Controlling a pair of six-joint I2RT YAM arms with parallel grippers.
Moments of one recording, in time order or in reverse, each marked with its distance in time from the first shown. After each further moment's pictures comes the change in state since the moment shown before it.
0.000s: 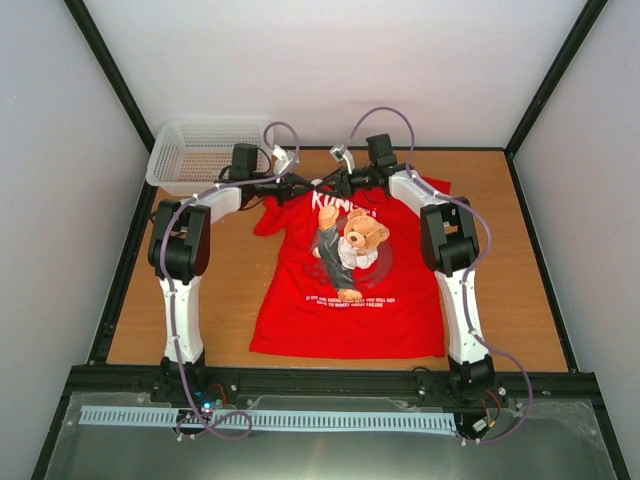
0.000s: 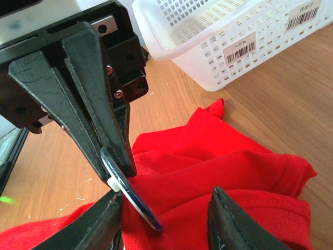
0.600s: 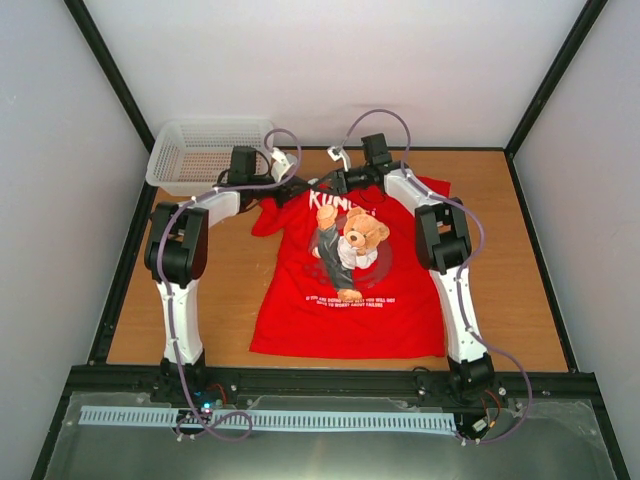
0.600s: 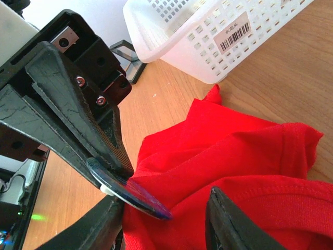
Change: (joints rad) left arm -0.005 -0.051 -0.079 0.060 -0.137 0.061; right arm 0.009 0.086 0.122 -0.059 -0.017 0.171
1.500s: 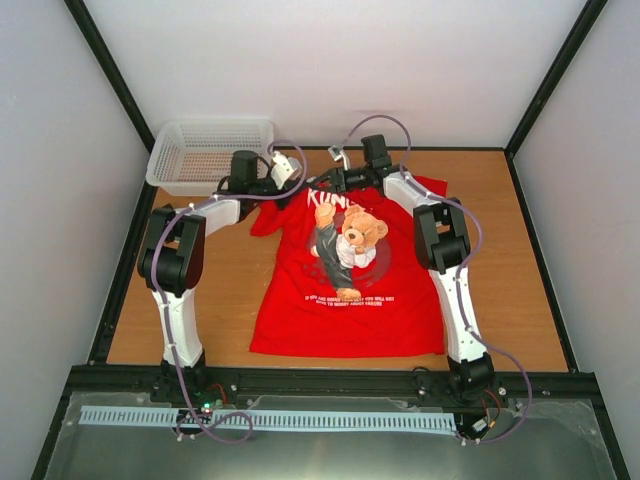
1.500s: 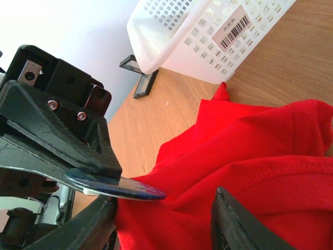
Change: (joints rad) left arm -0.034 -0.104 -0.132 0.125 -0.194 0.065; right arm 0.000 0.023 0.003 0.079 -0.043 0.242
